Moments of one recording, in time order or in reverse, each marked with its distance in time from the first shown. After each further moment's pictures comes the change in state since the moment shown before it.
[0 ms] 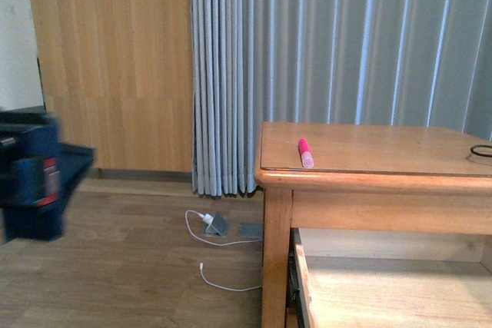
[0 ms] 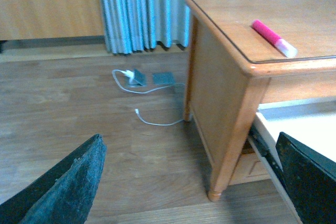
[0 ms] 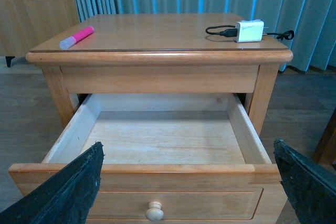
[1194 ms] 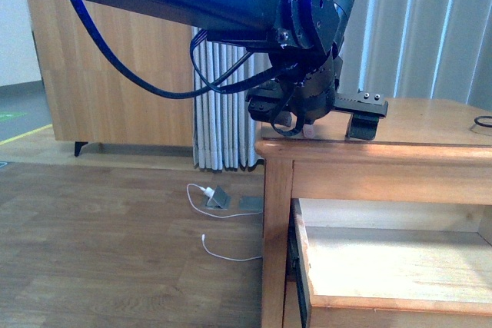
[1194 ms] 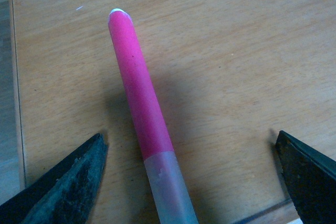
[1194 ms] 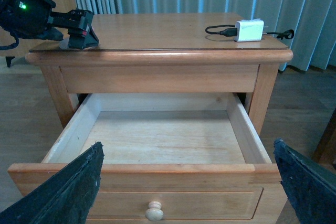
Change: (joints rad) left arm -0.237 1.279 1.889 -1.052 -0.089 -0.032; right arm 0.000 0.000 0.000 0.000 0.000 0.000
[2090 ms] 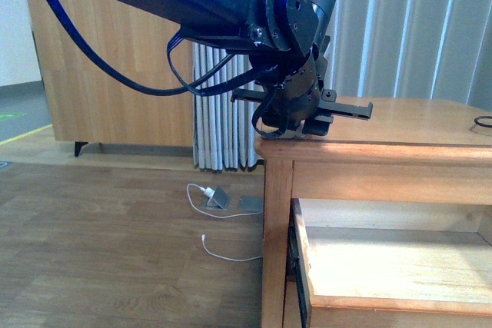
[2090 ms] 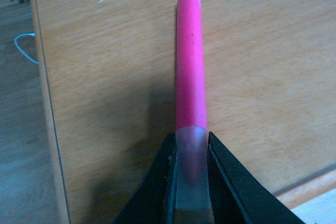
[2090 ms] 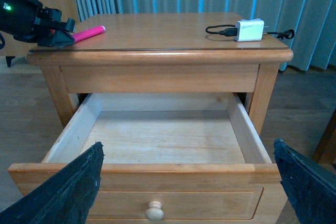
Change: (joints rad) left arm 0.032 -0.124 -0.244 0.152 0.050 0.024; right arm 0.000 0.000 0.000 0.000 0.000 0.000
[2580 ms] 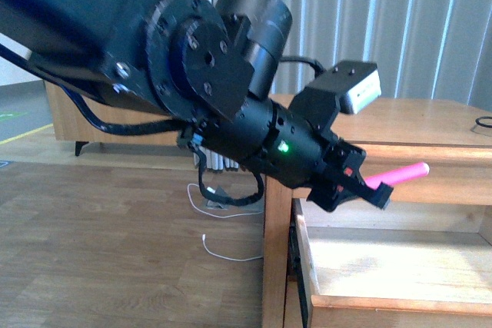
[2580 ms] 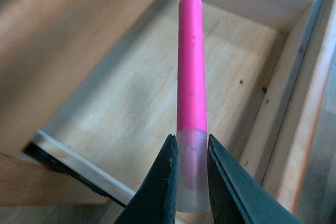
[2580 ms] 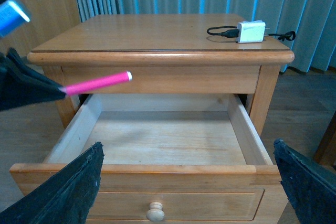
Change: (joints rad) left arm 0.000 -0.318 -0.708 0.330 0.597 0.363; right arm 0.000 0.000 0.000 0.000 0.000 0.000
